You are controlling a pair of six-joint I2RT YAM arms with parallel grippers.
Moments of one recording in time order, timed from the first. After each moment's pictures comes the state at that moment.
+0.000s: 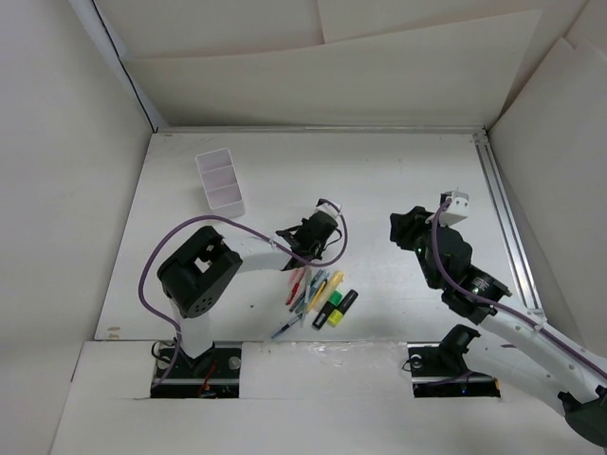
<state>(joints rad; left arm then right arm) -0.87 1.81 0.98 -0.01 -0.37 -0.25 0.75 0.73 0.64 -0.10 0.63 0.54</state>
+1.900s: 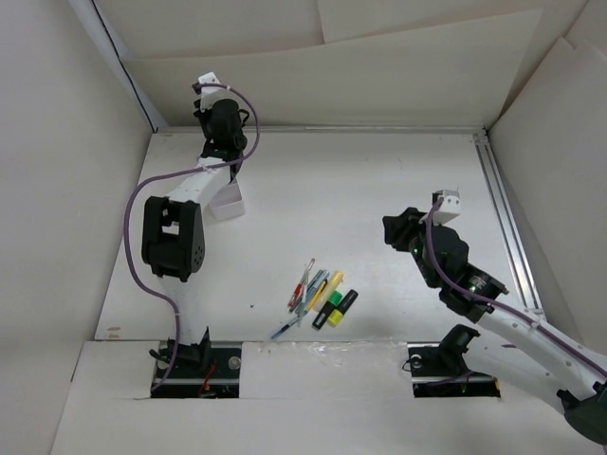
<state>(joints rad) -0.22 1.97 1.57 0.36 -0.82 -0.07 0.75 0.75 0.64 -0.10 0.54 0.53</state>
